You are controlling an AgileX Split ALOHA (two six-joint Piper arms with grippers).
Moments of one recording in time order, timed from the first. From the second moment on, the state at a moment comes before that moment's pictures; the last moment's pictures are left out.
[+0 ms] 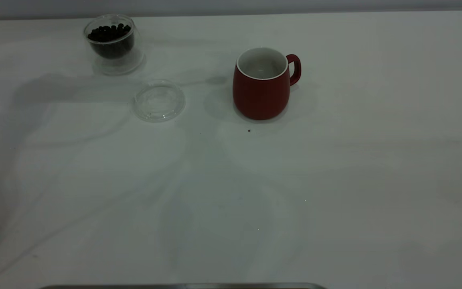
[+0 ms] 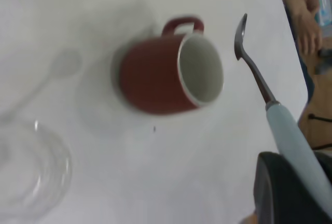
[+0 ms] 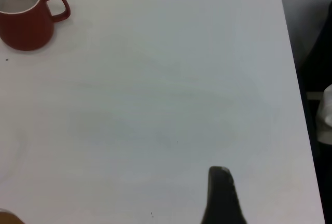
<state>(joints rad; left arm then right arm) 0.03 2.35 -1.80 -1.00 1.16 0.79 -0.03 -0.02 -0.47 0.03 1.13 -0.12</state>
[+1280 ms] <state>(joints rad) 0.29 2.59 -1.44 -1.29 1.14 1.22 -0.03 -0.02 -0.47 0.03 1.13 -0.12</state>
